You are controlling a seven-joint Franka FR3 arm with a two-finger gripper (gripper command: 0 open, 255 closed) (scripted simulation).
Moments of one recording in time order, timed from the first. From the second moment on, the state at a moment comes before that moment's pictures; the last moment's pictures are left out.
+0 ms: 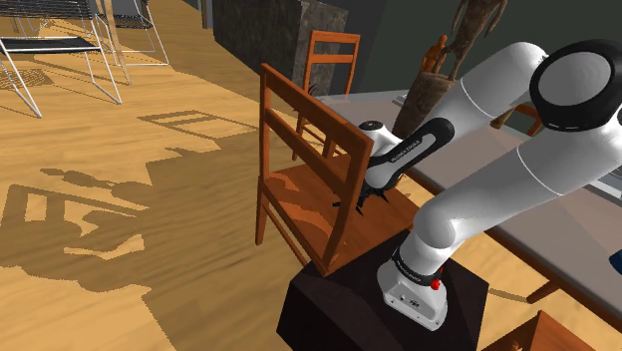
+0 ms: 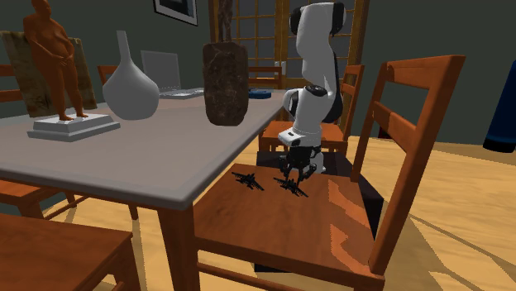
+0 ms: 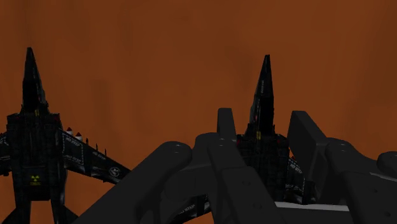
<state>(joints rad) -0.23 -0.35 -0.10 -3.03 -0.40 2.57 0.29</state>
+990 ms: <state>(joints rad) -0.18 -0.61 -0.11 -2.99 -0.31 2.27 0.21</state>
